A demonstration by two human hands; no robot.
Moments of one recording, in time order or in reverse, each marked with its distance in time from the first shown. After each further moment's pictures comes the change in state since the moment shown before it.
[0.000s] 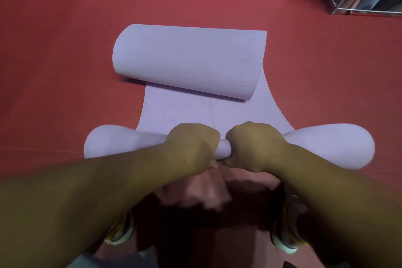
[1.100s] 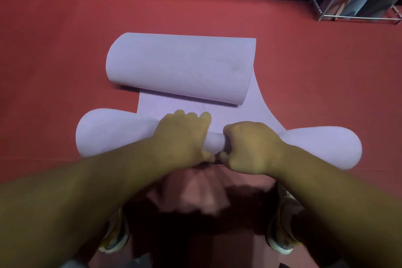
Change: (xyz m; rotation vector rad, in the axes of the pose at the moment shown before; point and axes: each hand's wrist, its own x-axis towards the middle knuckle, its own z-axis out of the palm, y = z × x) left_hand -0.005 -0.002 -0.020 0.077 0.235 -0.046; right_hand -0.020 0.007 -0.010 0.125 0.210 -0.072
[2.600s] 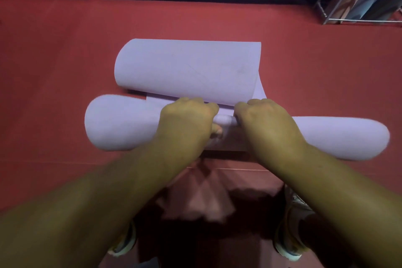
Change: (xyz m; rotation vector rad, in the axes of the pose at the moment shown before) left_hand -0.001 -0.002 -0.023 0.028 0.362 -0.063; right_hand 0.001 -0.012 -0.035 -0.159 0.344 0.036
